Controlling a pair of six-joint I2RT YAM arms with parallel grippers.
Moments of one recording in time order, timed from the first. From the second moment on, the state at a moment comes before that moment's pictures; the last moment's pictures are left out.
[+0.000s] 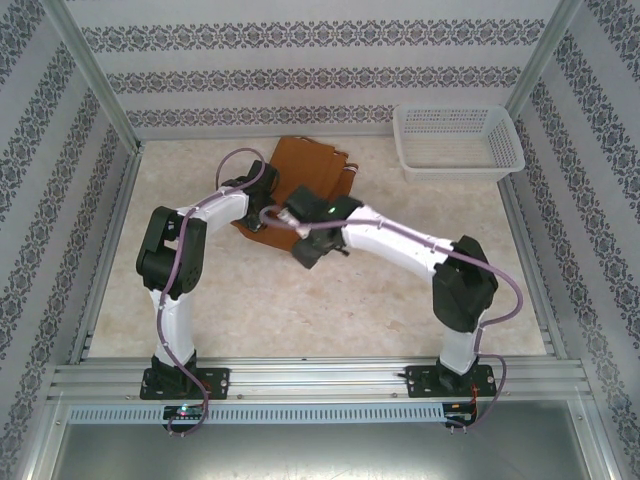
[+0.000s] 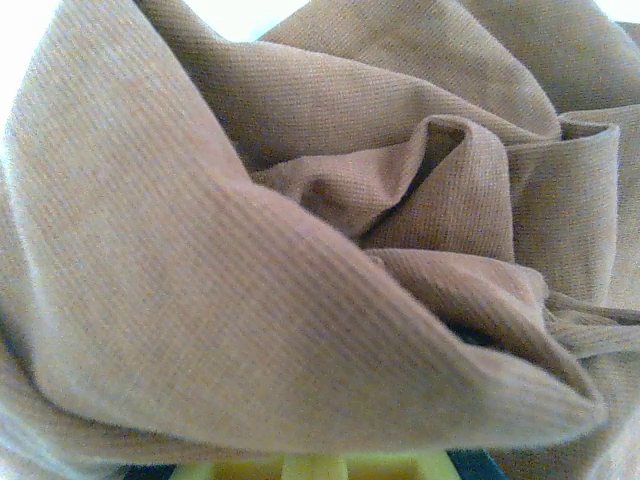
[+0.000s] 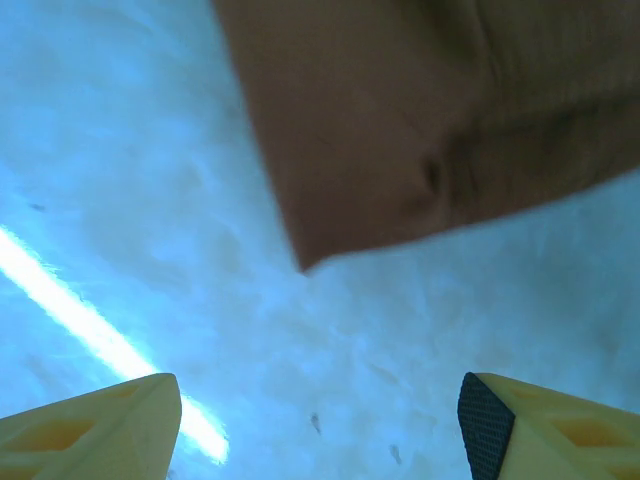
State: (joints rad) left arm -0.31 2.03 1.43 -0.56 -0.20 -1.32; right arm 0.91 1.84 1.57 -0.91 0.21 -0.01
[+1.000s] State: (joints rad) left arm -0.30 1.94 1.29 -0.41 -0.11 -1.33; right arm 0.96 2.25 1.67 -0.50 0.61 -0.54
